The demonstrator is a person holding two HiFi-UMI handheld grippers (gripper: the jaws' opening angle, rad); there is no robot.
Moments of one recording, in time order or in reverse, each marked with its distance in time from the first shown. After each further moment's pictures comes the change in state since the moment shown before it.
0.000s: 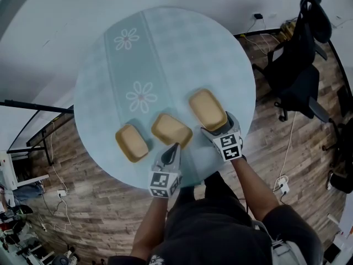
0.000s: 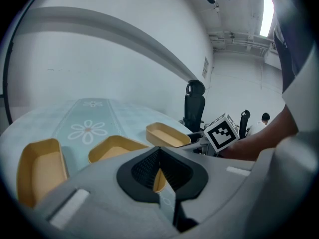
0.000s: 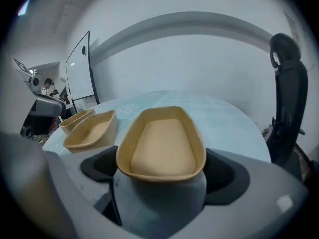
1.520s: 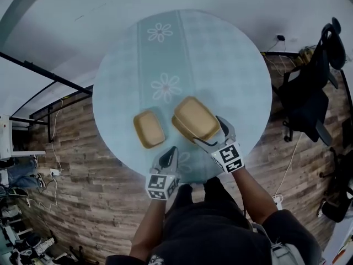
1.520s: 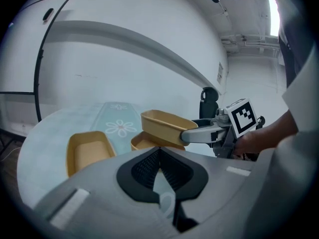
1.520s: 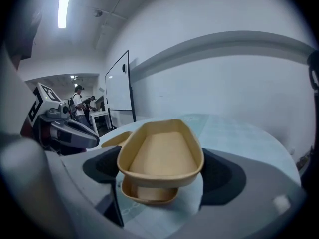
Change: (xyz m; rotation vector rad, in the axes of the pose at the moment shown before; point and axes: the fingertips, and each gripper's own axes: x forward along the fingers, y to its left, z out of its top) left arm -0.090 0.039 -0.023 -0.080 -0.045 0.176; right arm -0.039 0.140 0.078 -0.196 -0.218 0.319
